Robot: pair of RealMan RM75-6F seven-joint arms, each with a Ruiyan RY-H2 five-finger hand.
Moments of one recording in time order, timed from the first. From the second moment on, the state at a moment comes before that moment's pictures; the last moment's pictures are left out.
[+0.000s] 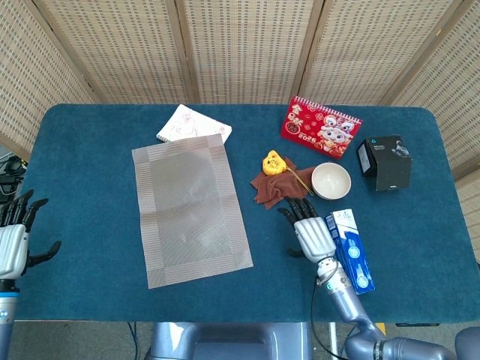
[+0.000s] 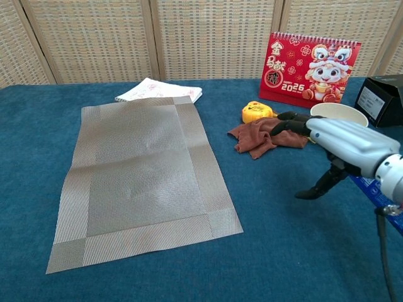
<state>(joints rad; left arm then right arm) -0.14 -1.12 -0.12 -1.81 1.29 1.45 0.14 0.51 -1.67 0.12 -1.47 -1.31 1.17 -0.28</state>
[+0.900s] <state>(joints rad) -0.11 -1.05 -0.13 -1.84 1.28 1.45 0.06 0.51 -1.78 0.10 -1.54 -1.18 1.07 -0.32</state>
